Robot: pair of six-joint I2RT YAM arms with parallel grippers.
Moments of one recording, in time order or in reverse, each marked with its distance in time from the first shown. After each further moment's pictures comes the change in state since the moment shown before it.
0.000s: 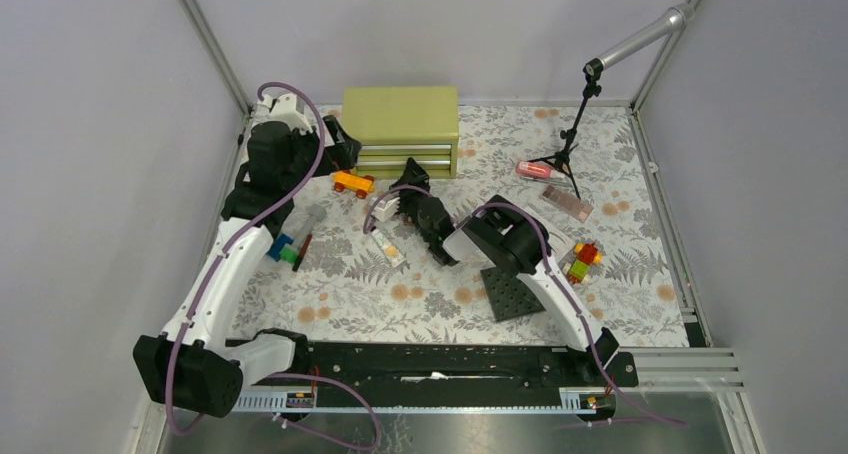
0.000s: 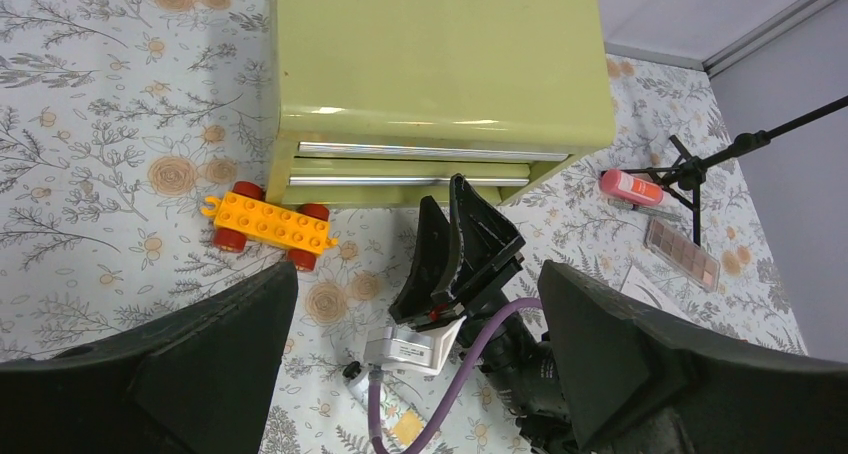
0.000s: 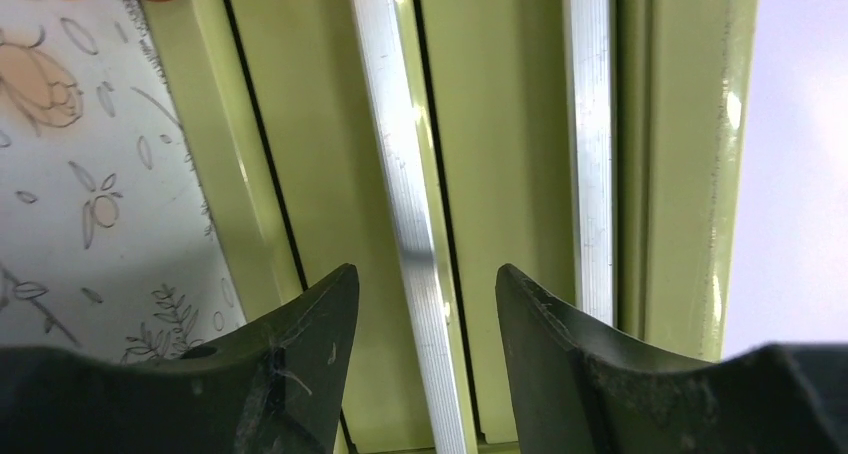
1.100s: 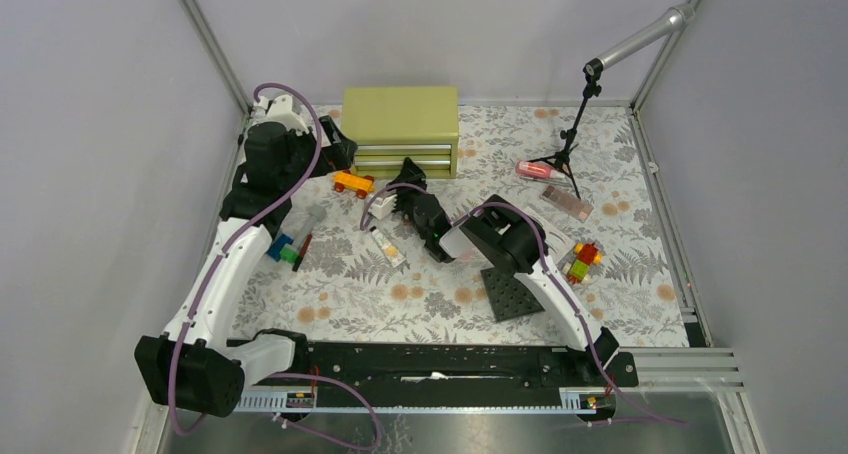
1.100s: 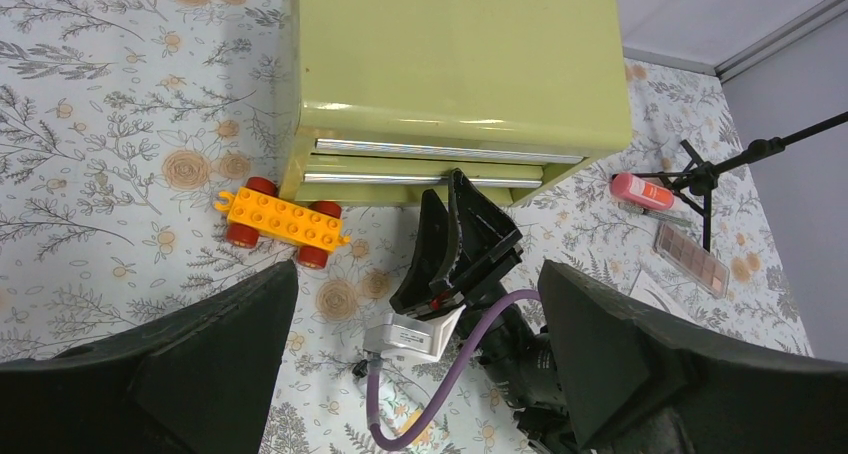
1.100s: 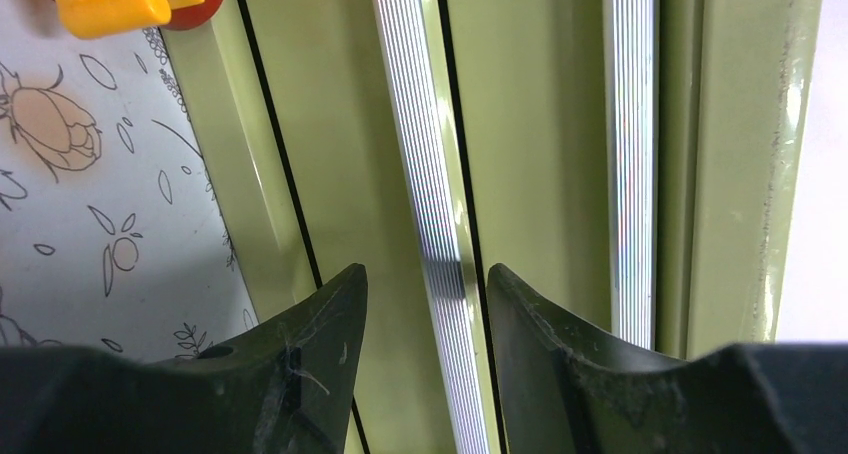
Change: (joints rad) left arm 0.031 0.000 -0.012 0.002 0.008 0.000; right arm -0.004 0.034 0.070 -0.062 -0.002 0.035
